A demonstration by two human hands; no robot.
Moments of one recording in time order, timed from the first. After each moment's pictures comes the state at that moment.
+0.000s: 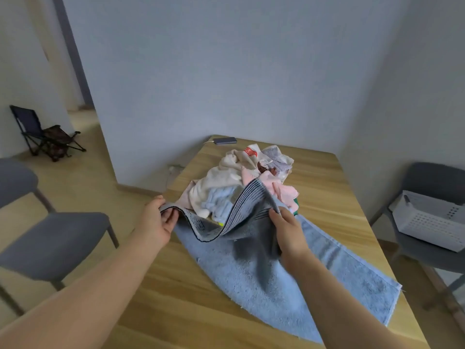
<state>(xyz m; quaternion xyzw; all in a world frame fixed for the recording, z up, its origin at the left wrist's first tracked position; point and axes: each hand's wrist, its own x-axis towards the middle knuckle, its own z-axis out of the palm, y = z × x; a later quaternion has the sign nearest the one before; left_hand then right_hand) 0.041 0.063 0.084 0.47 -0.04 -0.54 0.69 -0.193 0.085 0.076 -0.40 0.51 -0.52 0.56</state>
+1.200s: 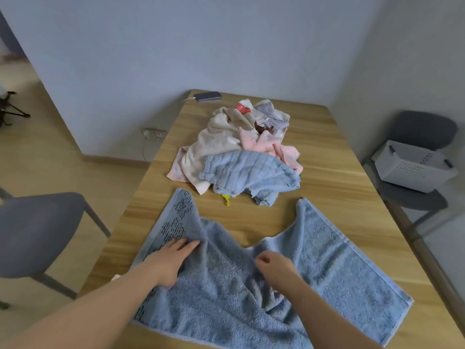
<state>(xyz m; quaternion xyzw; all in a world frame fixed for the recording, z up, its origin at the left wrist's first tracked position) 0.099 0.053 -0.062 0.54 -0.77 -0.24 -0.22 -0.149 0.104 -0.049 -0.52 0.75 -0.06 0.40</state>
